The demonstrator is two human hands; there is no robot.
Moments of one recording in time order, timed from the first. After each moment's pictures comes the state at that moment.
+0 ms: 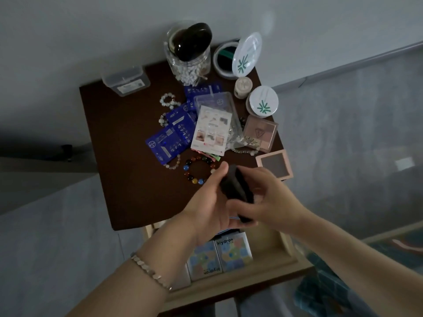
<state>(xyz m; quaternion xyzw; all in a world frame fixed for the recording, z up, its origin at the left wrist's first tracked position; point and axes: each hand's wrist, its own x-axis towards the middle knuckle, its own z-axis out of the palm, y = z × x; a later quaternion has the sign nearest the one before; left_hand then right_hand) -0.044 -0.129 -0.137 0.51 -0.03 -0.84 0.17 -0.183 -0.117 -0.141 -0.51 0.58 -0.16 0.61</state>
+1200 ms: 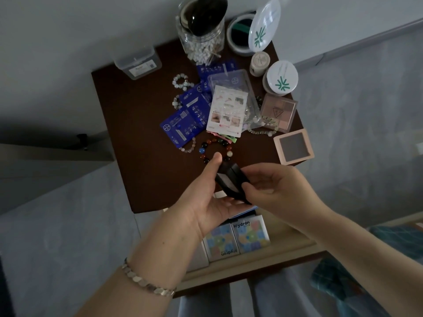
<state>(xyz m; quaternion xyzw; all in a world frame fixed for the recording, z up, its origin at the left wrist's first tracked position) -0.022 -0.121 -0.120 0.60 0.13 -0.77 0.20 -0.159 -0.099 -0.128 -0.49 0.57 -0.24 0.61</state>
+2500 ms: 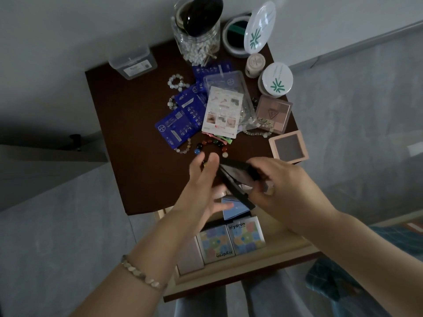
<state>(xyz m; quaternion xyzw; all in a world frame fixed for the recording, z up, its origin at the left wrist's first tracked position) -0.004 -0.107 -0.159 0.54 -0.12 -0.80 0.22 -0.168 -0.103 -0.123 -0.68 0.59 -0.11 0.41</state>
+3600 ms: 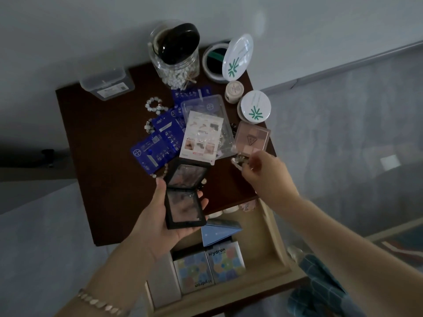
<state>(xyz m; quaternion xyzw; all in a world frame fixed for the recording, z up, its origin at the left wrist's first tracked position) 0.003 -0.131 -0.178 0.55 0.13 -0.77 0.29 -0.204 -0.162 -0.195 -0.53 0.75 -0.09 0.39</state>
